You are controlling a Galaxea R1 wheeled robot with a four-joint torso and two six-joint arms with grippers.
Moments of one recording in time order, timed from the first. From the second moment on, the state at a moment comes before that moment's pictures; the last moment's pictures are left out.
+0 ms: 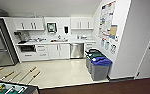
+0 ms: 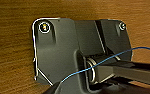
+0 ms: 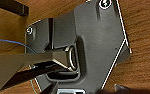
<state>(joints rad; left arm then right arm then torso) 1.45 2.67 -2.25 -0.07 0.04 0.08 -1.62 2.69 -2.25 -0.01 0.14 0.09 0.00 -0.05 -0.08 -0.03</state>
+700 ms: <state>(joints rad) 1.45 2.68 -2.26 -0.07 0.04 0.08 -1.61 2.71 -2.25 -0.01 0.14 0.09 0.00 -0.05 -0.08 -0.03</state>
